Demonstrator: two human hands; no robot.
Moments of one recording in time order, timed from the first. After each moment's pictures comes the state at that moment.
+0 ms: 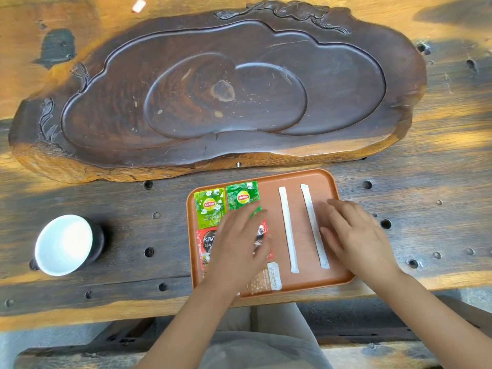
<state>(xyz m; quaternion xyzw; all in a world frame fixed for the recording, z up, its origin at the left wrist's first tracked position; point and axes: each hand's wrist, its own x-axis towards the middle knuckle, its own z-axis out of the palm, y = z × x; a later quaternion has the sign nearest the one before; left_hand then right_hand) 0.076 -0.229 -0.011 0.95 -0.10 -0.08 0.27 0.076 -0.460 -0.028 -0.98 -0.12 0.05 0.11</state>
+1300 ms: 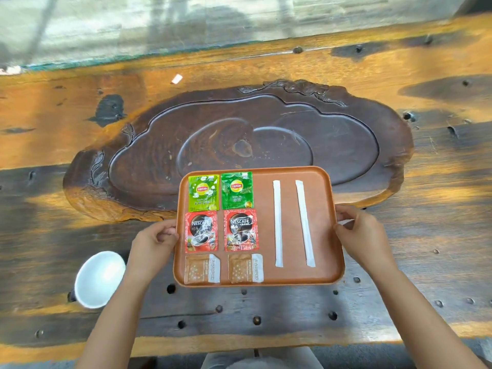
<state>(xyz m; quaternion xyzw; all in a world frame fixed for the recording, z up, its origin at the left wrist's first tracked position) 0.143 -0.080 0.044 0.86 0.24 -0.12 0.44 0.160 -0.431 0.045 -0.91 0.18 0.13 0.36</state>
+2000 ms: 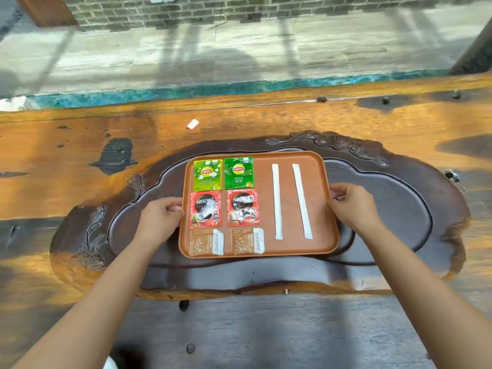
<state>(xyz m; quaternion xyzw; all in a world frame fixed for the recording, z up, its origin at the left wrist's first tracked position) 0.344 -0.019 -0.006 0.87 0.20 -0.08 0.44 0.365 -0.374 0.007 -0.94 0.15 0.07 0.31</state>
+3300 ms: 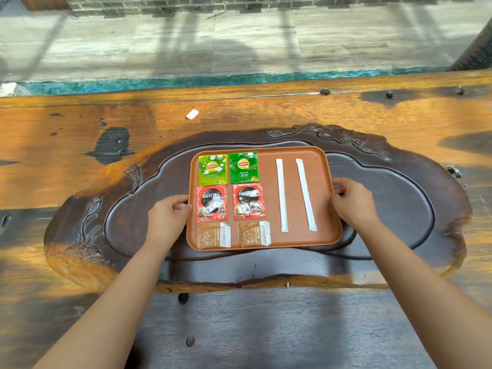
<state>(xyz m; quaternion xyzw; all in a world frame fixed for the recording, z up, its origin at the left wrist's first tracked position) 0.335 -0.035 -0.023 0.86 0.24 -0.05 0.44 0.365 -0.370 -0.007 -0.94 0.15 0.06 0.29</state>
